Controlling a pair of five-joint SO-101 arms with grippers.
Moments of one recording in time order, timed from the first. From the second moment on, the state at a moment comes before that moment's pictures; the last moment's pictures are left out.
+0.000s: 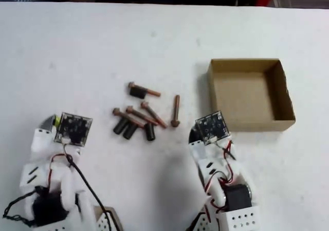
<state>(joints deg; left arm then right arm) -21.0 -100.5 76.0 64.0 -32.0 -14.8 -102.3 91.9 53.3 15.5</state>
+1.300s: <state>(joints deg) 16.4 10.1 4.6 75.5 9.9 -14.2 -102.2 95.4 45.8 11.6</state>
